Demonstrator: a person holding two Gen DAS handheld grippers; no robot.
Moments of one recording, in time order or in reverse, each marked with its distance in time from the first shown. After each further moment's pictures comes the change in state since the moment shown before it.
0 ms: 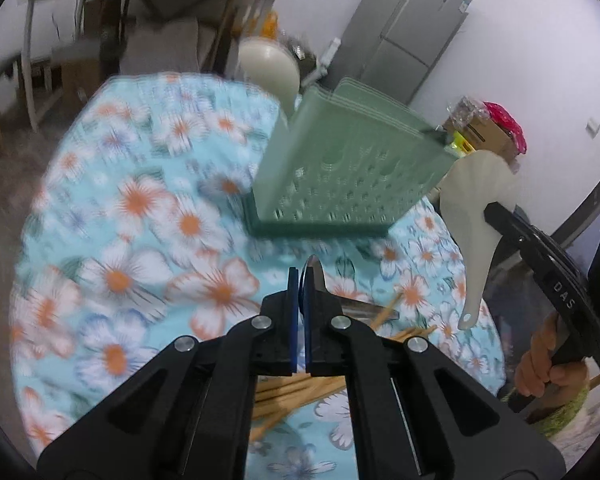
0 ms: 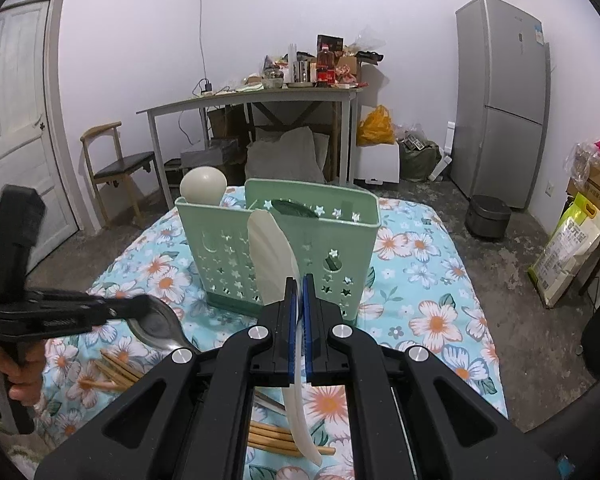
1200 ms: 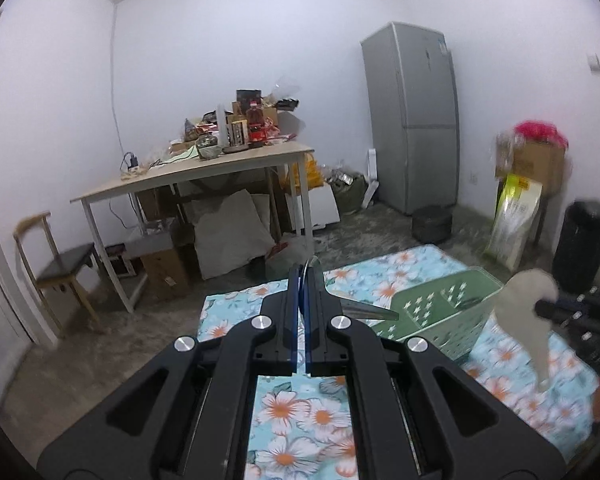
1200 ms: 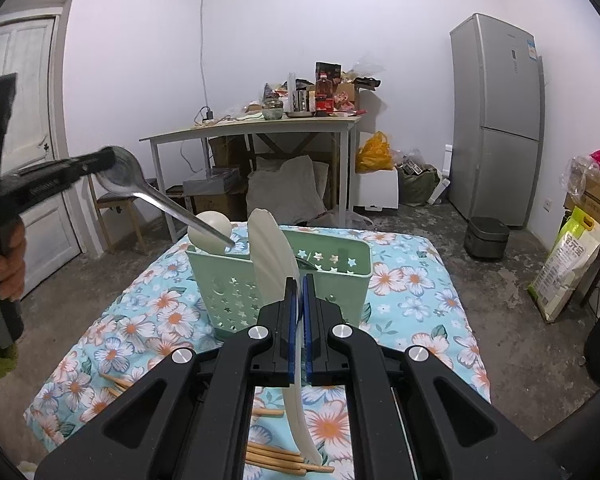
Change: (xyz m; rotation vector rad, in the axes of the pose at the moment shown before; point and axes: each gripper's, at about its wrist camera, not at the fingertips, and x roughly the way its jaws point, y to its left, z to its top) left arm -0.082 -0.053 0.095 0.375 -0.436 0.366; right arm -0.024 0.001 0.020 0.017 -0.093 0.001
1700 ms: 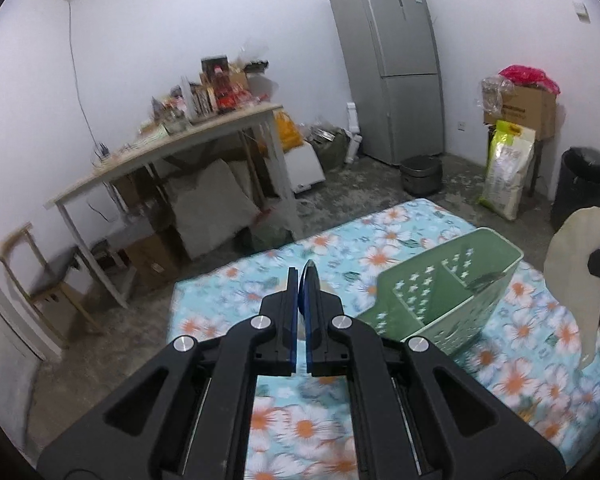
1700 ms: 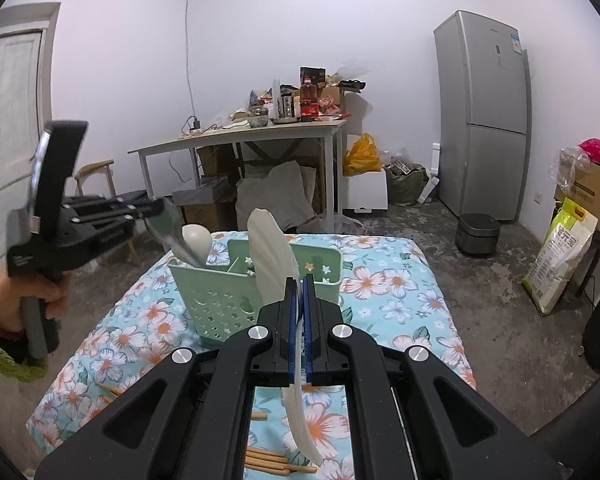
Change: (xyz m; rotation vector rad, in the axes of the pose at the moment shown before) left arm 0.074 -0.034 -0.004 0.072 0.156 -0.073; right arm -0.009 -0.021 0.006 0.048 -0.019 -0.027
